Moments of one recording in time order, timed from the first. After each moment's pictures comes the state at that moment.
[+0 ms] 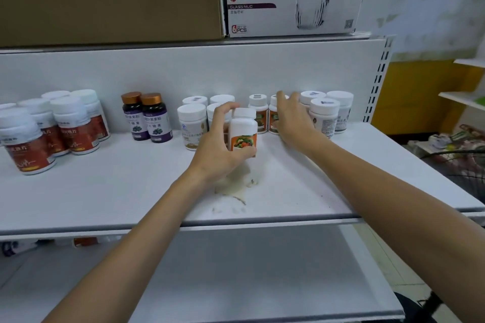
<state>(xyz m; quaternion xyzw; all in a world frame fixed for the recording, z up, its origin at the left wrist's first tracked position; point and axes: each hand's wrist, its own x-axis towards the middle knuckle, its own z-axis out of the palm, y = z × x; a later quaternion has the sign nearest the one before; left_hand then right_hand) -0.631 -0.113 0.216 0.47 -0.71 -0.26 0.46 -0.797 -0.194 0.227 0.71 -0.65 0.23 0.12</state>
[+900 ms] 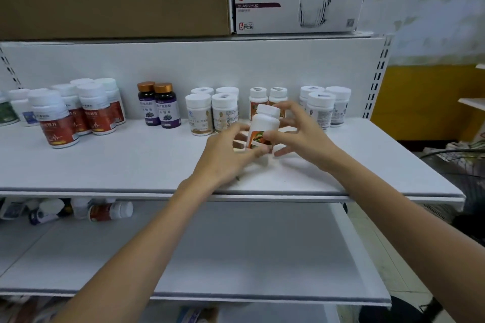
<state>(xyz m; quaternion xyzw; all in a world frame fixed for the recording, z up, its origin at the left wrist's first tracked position) -0.651 -0.067 0.203 0.55 -0.70 -0.20 0.41 -0.824 -0.095 0.216 0.70 -0.41 0.45 -0.37</state>
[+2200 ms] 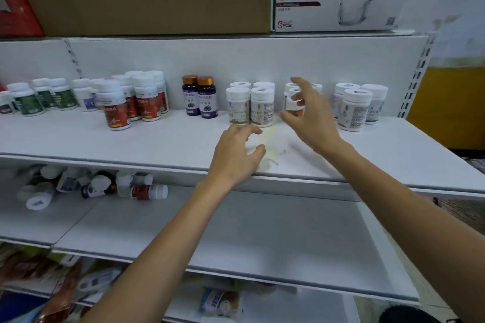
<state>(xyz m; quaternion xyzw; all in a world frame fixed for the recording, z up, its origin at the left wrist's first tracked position) -0.609 -0.034 0.190 0.58 -0.69 -0.08 0.42 -0.762 -0.098 0.224 0.75 -0.47 0.46 -0.04</state>
